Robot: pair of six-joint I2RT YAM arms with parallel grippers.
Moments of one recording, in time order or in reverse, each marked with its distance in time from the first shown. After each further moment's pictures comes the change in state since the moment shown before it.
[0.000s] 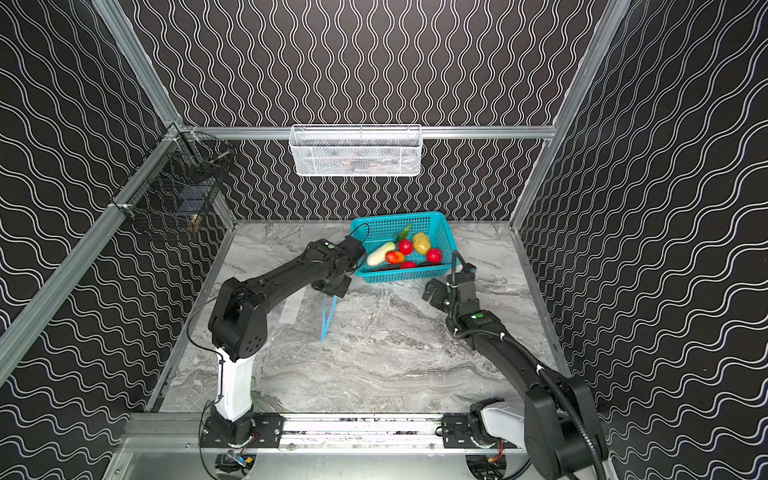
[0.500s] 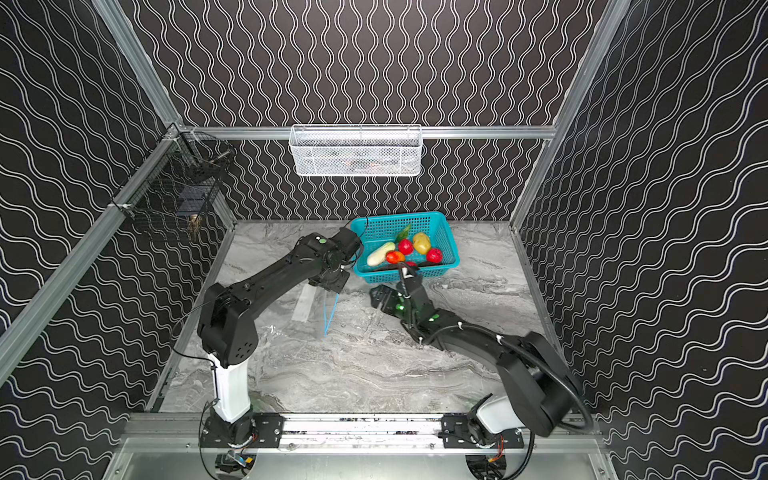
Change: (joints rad) left arm 0.000 -0.081 0.036 -0.040 0.019 0.103; right arm 0.365 0.253 0.093 0.280 -0.125 0.215
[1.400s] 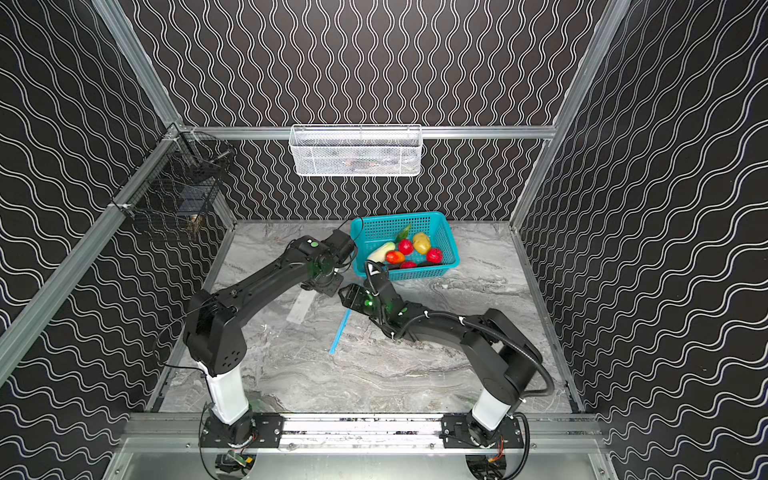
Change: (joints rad) left arm 0.001 -0.083 -0.099 0.013 -0.019 0.049; right arm 0.122 0.163 0.139 0.072 0.003 0.091
